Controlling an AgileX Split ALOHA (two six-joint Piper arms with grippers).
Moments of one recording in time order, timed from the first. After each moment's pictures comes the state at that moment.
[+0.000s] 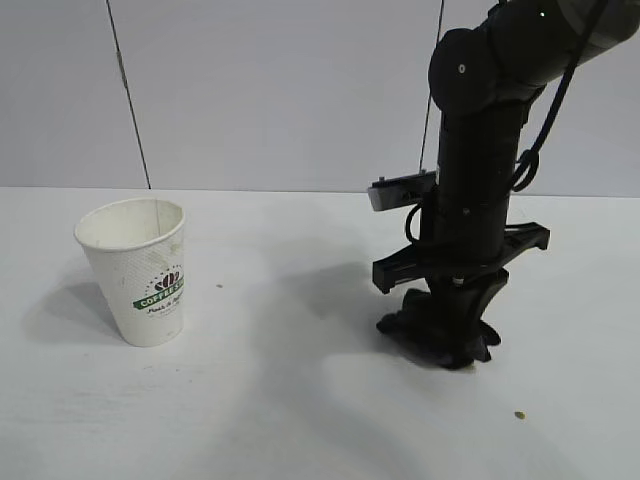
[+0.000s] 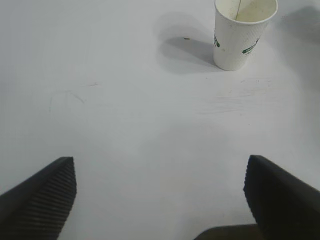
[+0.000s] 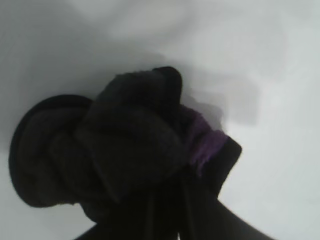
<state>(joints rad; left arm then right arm) -0.04 0.08 -0.48 -0.06 1.13 0.14 0.39 2.13 -1.42 0.01 1.05 -0.06</state>
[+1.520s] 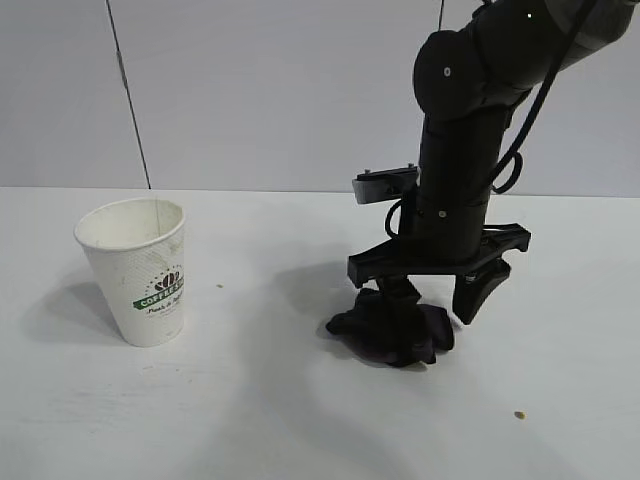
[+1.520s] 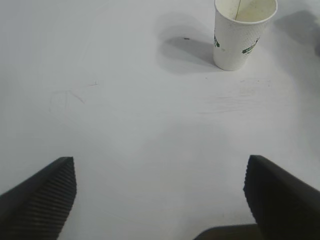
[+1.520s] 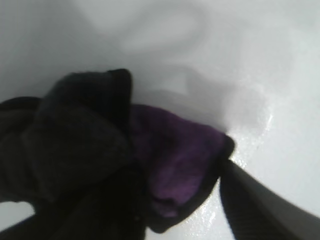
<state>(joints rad) -0.04 0.08 -0.48 -0.06 1.13 0.14 0.42 2.12 -1.41 -0.06 0.86 0.10</state>
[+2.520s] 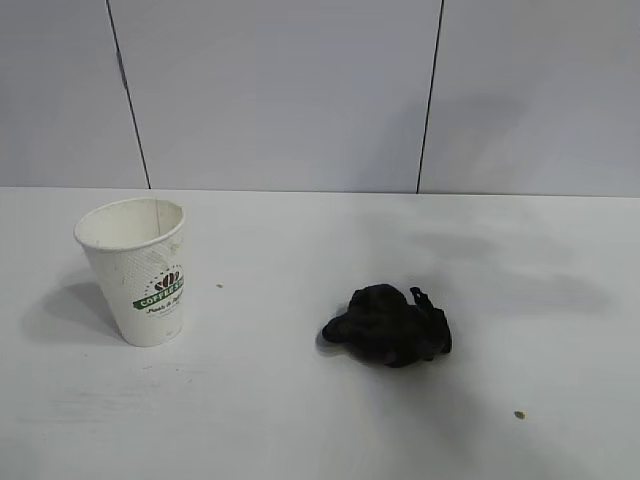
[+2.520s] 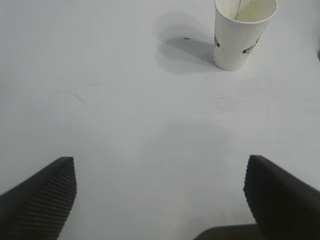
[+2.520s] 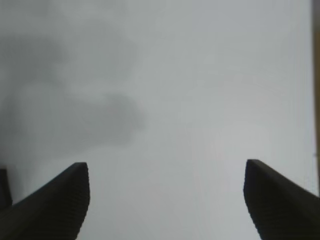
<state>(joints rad) -0.04 0.08 -0.48 -0.06 1.13 0.14 -0.20 1.49 -1.40 -0.07 1.03 0.00</state>
